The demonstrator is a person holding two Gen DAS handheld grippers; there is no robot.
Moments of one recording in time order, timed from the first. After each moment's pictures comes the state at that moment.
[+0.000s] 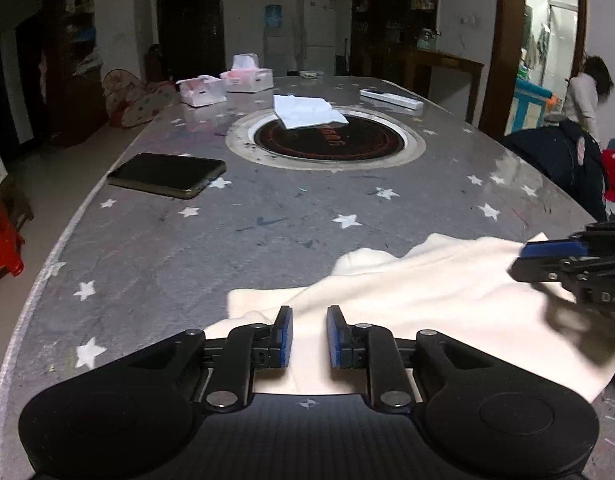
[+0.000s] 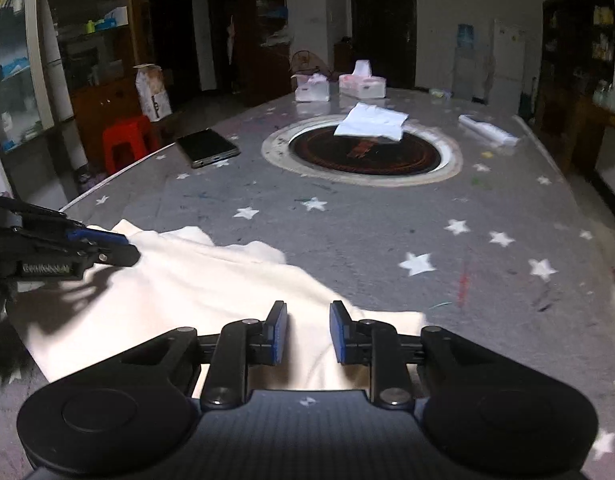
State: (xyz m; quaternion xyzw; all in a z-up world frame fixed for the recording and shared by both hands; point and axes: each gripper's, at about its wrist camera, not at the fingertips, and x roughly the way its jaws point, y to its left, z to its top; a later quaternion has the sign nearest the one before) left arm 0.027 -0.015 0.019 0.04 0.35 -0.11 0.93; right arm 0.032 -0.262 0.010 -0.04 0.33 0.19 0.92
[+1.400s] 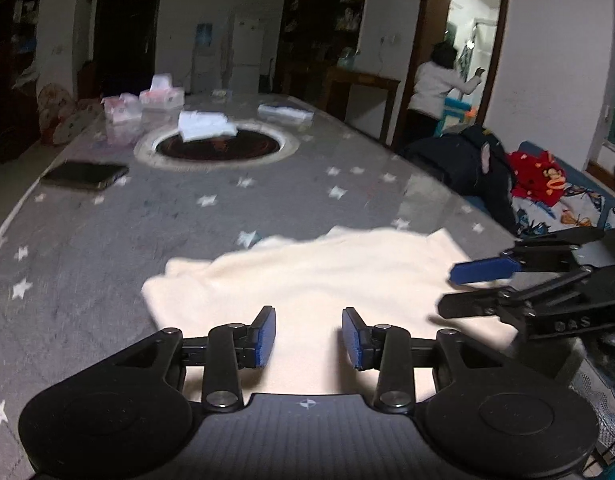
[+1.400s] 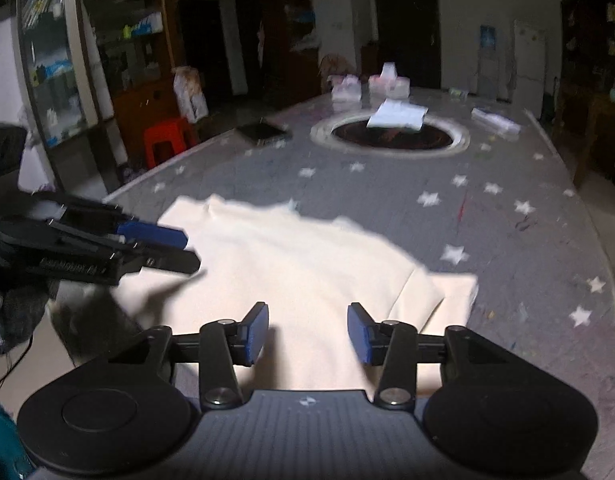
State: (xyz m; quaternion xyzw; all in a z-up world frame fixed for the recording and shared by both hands) left arm -0.083 -0.058 0.033 0.01 0.31 -0.24 0.92; right arm -0.087 -0.292 0.025 -0.02 0.33 0.23 0.91
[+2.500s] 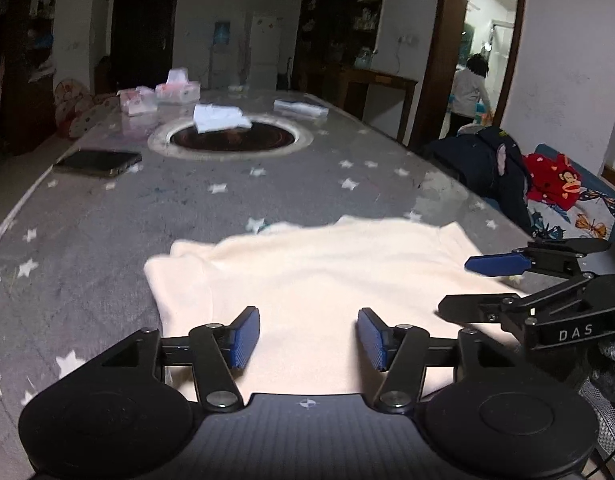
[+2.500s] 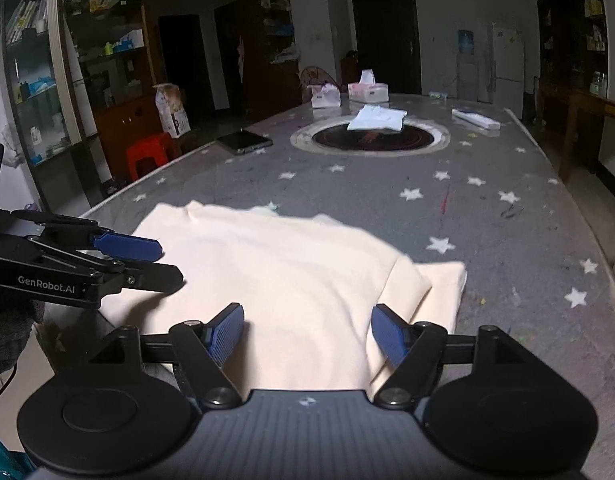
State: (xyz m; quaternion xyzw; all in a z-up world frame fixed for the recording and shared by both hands) left arm -0.085 -0.062 0.016 0.01 0.33 -0.20 0.92; right arm -0.088 -0.294 0.006 -0.01 0.32 0.21 0.92
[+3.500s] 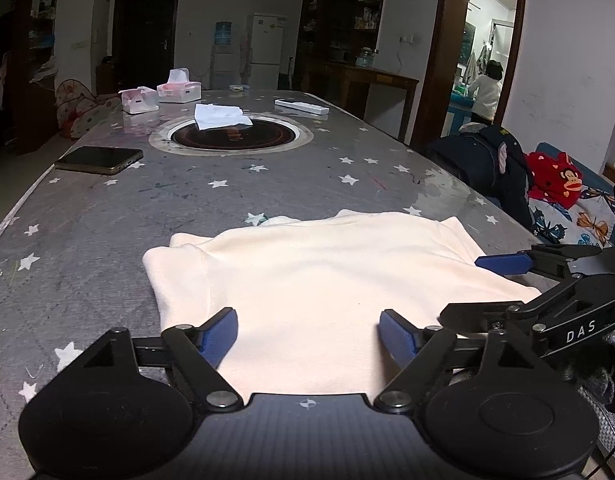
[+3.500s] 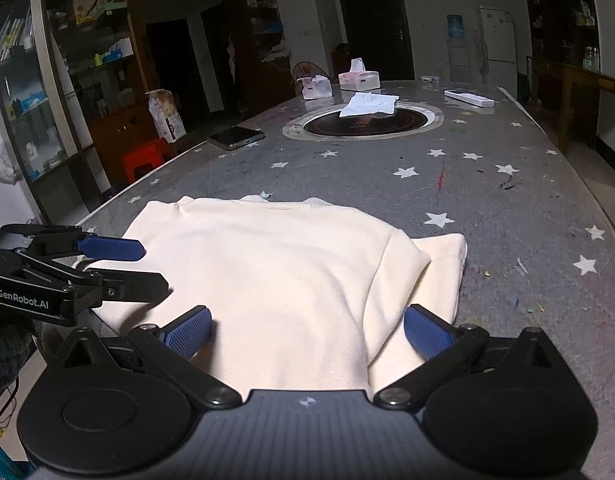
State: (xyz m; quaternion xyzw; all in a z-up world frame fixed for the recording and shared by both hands) left arm -0.090 -0.064 0.014 0.01 0.32 -0.20 0.92; right arm -0.087 -0.302 -0.006 0.03 0.33 0.21 0.92
